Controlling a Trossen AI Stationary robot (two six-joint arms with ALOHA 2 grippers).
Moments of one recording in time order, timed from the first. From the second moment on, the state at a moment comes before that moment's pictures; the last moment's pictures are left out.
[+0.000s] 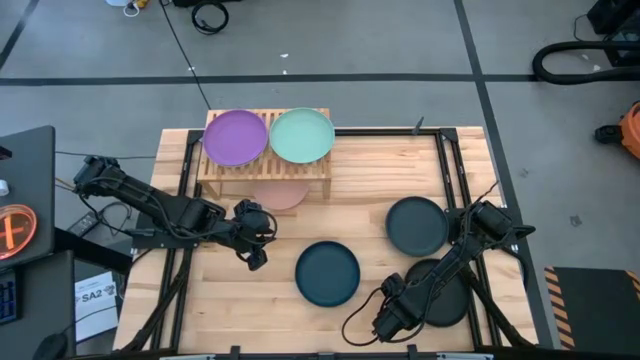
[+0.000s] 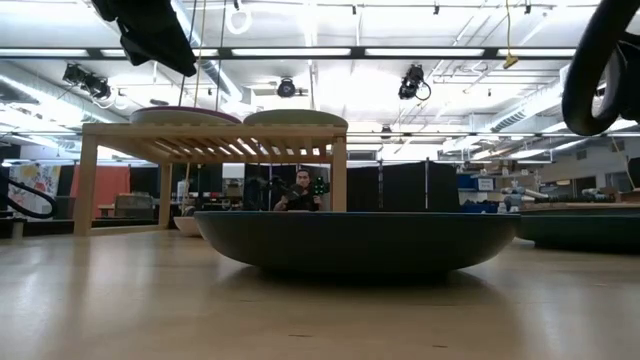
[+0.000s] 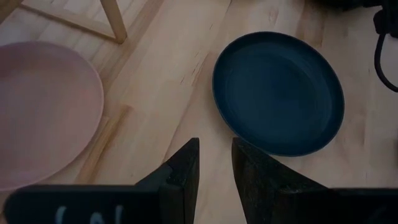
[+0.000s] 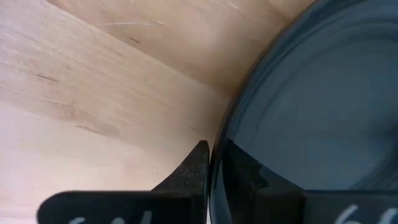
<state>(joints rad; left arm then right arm) -0.40 1.21 0.97 -0.65 -0.40 -0.66 0.76 2.02 1.33 -1.04 -0.19 1.78</state>
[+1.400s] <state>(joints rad) -0.40 1.21 0.97 -0.65 -0.40 -0.66 0.63 2.03 1.96 -1.50 -0.17 0.99</state>
